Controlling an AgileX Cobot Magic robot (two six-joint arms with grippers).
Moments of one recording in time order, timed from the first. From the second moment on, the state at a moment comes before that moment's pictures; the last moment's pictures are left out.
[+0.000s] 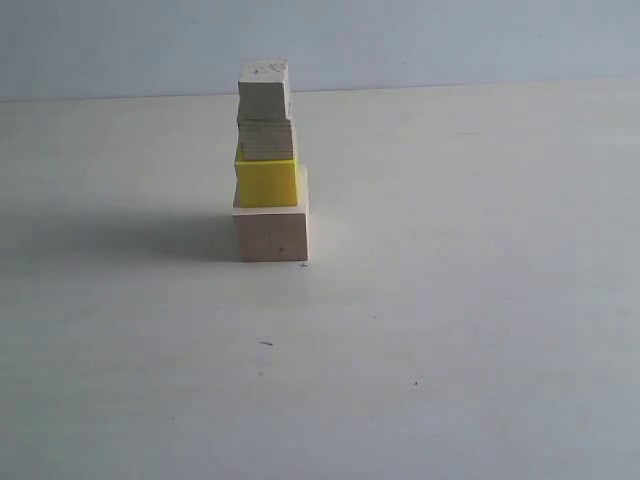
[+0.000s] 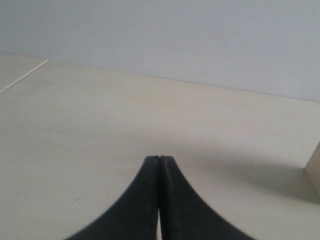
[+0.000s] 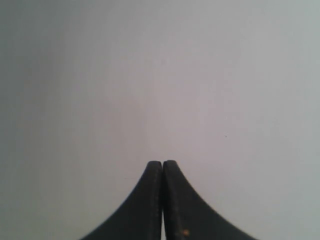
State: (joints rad) left arm 0.10 0.00 -0.02 -0.07 0.31 -0.04; right arm 0.14 0.29 -0.72 -1.74 -0.34 1.80
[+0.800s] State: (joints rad) left arm 0.06 0.00 0.00 -0.07 0.36 -0.02; right arm 0.14 0.29 -0.72 -1.74 -0.34 1.80
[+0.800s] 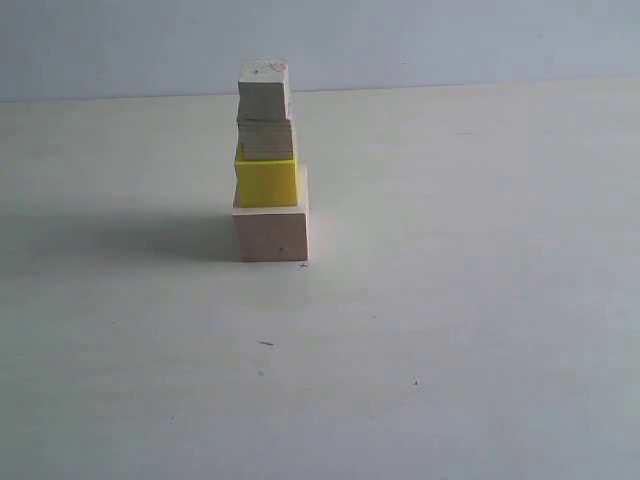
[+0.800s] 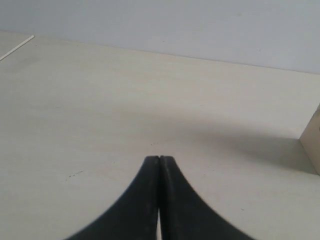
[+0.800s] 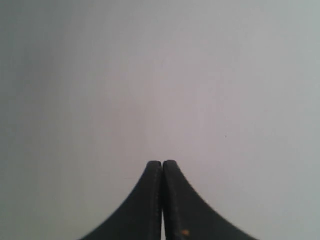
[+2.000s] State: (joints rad) left arm 0.06 0.00 0.00 -0.07 0.36 -0.02; right arm 0.14 0.29 -0.72 -1.74 -0.34 1.81
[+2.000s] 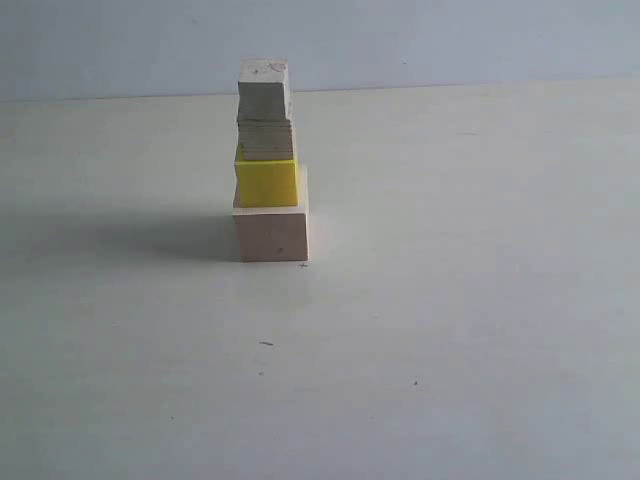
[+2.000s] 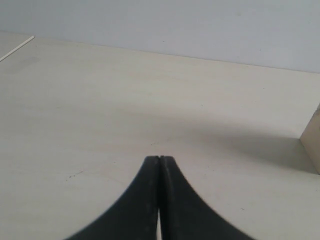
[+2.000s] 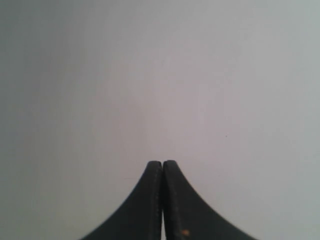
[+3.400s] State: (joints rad) left arm 0.06 0.00 0.00 -0.07 0.36 -0.02; right arm 0.12 0.11 -0.12 -0.17 0.24 0.24
